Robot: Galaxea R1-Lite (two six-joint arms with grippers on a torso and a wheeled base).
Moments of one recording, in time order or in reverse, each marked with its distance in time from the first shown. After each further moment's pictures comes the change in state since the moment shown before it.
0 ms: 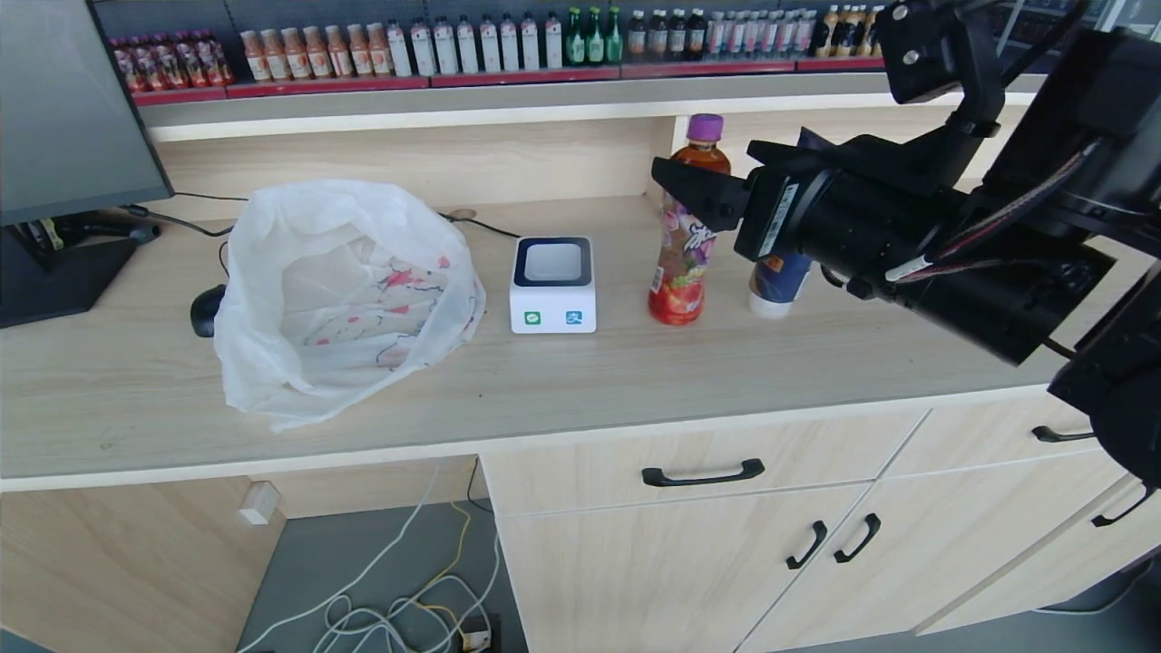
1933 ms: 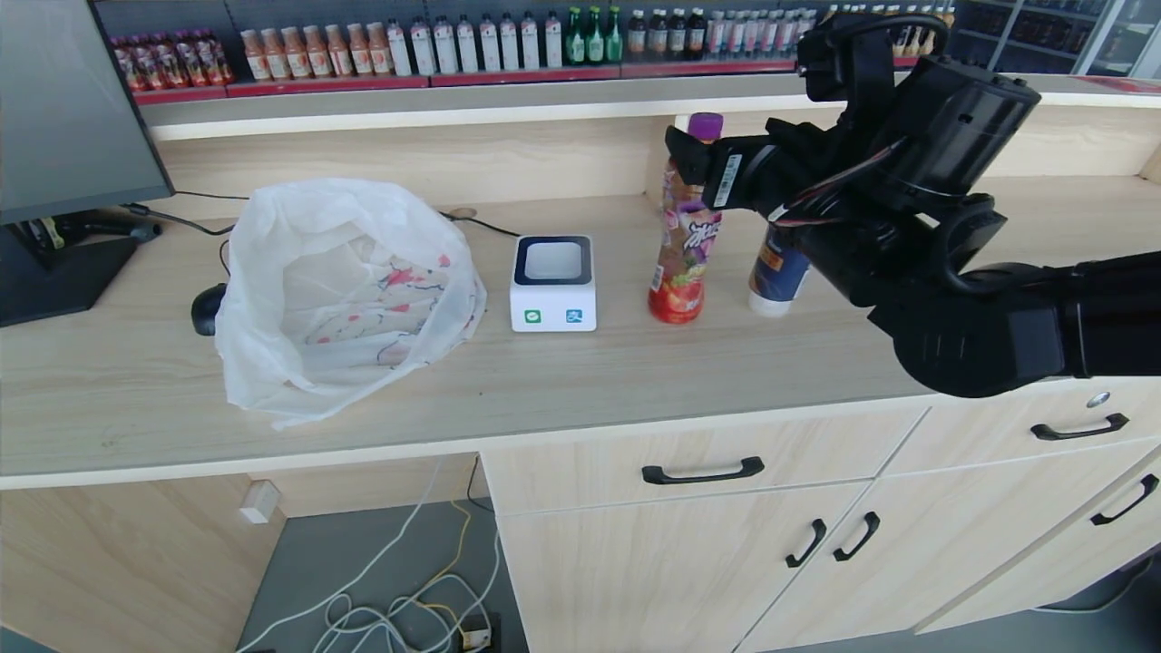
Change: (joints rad) left arm 0.000 0.000 0.000 0.000 0.000 0.000; right arm -0.098 0.268 -0.290 -0.093 -0.214 -0.066
